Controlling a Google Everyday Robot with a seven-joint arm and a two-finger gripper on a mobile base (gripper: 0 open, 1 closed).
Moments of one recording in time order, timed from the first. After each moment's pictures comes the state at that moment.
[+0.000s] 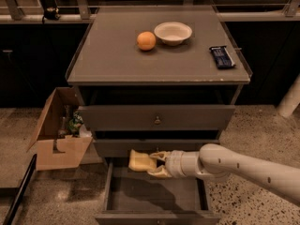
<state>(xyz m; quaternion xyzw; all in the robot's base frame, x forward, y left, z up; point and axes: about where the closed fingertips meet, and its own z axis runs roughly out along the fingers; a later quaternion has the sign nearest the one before) 0.521 -0.012 0.475 -0.60 0.64 0.22 0.42</state>
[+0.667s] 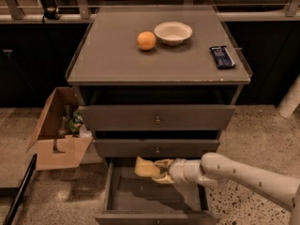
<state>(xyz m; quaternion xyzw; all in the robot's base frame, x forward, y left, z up) 0.527 -0.026 0.396 -0.58 0.66 0.25 0.41</state>
